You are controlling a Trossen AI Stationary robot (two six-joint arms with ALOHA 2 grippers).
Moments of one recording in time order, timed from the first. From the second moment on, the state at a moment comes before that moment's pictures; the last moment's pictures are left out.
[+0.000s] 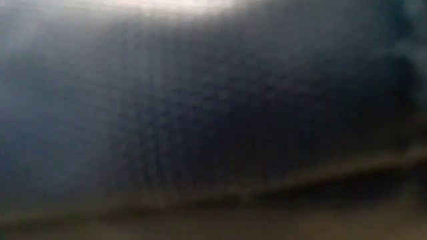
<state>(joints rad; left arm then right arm) -0.29 1.39 0.03 1.51 -0.37 0.20 0.03 2.11 1.27 -0.07 0.32 -0.20</state>
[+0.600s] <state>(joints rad) -0.29 1.39 0.04 1.48 -0.29 0.18 0.13 1.94 1.27 -0.05 0.40 -0.20</state>
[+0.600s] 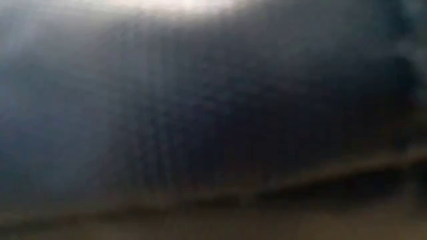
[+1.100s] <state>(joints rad) -0.28 1.39 0.04 1.45 -0.31 0.15 0.13 1.93 1.27 -0.07 0.38 -0.21</state>
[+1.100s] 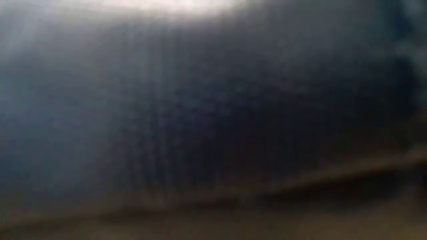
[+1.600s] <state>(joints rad) -0.28 1.39 0.04 1.44 -0.31 0.14 0.09 1.93 1.27 -0.28 0.30 -0.21</state>
